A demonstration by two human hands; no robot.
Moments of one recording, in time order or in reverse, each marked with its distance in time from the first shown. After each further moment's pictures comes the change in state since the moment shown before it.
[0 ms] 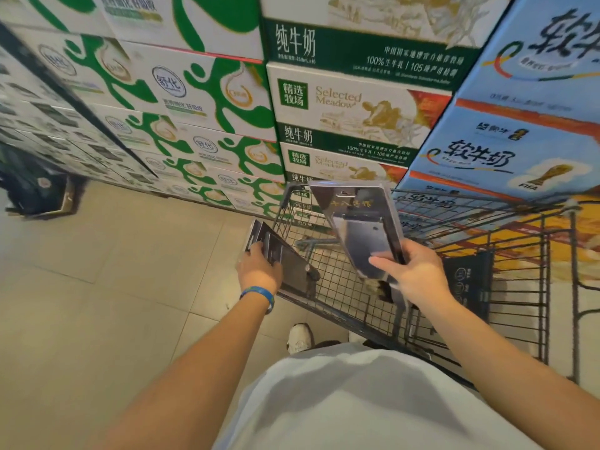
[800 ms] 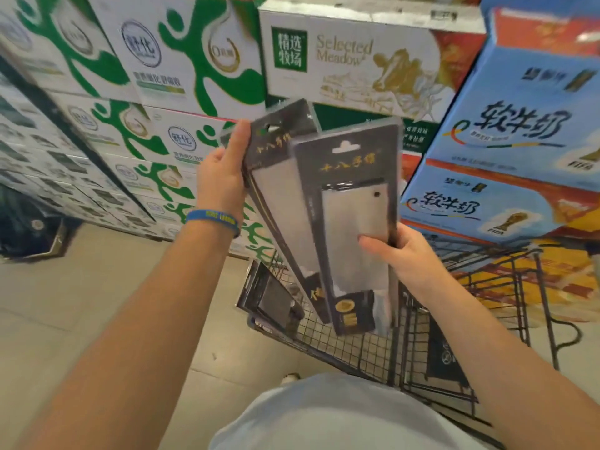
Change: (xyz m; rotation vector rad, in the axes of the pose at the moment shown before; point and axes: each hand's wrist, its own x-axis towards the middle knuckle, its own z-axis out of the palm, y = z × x) left_hand -0.030 0.138 -0.221 -1.324 0.020 0.465; right_hand -0.012 -0.121 -0.038 0.421 -0.200 -0.270
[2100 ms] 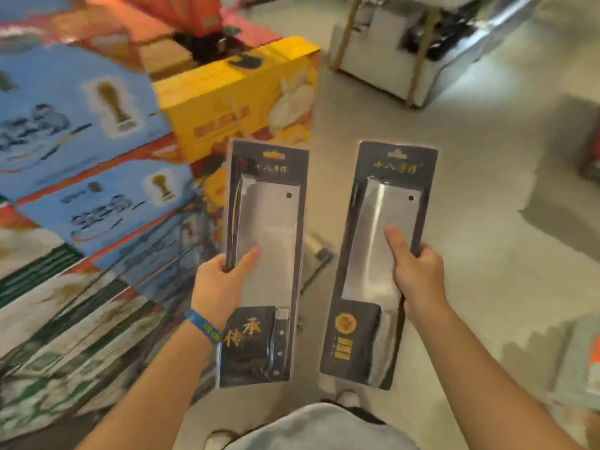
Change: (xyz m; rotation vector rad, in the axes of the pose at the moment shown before) left_hand -0.349 -0.190 0.246 0.617 -1.025 0.002; right_hand -0.444 0.104 -0.204 0.301 1.638 0.261
